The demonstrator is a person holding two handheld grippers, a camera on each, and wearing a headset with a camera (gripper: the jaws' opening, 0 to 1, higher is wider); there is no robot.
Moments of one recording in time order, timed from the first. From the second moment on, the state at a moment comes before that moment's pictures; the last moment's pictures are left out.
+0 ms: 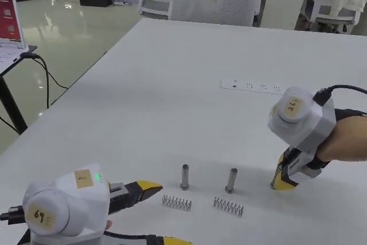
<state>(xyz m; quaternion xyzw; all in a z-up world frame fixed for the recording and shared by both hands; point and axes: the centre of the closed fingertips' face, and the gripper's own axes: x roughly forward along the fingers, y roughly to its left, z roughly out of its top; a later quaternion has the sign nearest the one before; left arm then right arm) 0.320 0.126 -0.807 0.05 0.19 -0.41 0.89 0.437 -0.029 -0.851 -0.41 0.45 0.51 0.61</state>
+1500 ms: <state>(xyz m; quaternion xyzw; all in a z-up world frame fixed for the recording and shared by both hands) 0.318 0.121 -0.804 0.05 0.18 -0.43 0.88 0.374 0.027 -0.832 -0.38 0.40 0.57 0.62</state>
